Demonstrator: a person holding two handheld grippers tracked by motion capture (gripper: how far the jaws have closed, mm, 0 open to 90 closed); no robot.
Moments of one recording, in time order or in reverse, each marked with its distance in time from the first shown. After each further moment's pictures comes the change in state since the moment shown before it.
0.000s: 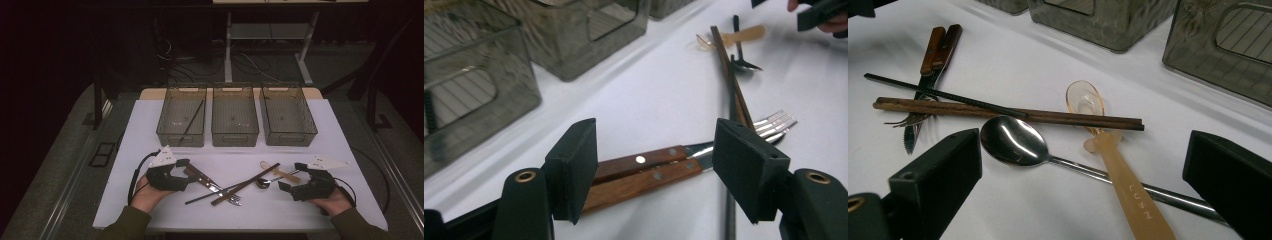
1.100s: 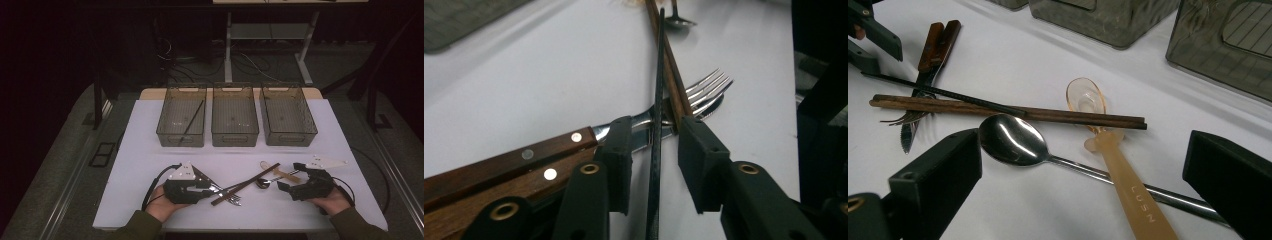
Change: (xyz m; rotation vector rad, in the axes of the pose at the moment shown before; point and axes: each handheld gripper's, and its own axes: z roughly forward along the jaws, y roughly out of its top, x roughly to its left) left arm -0.031 -0.013 0.036 0.114 -0.184 0.052; right arm -0.001 0.000 0.004 0.018 0.004 0.004
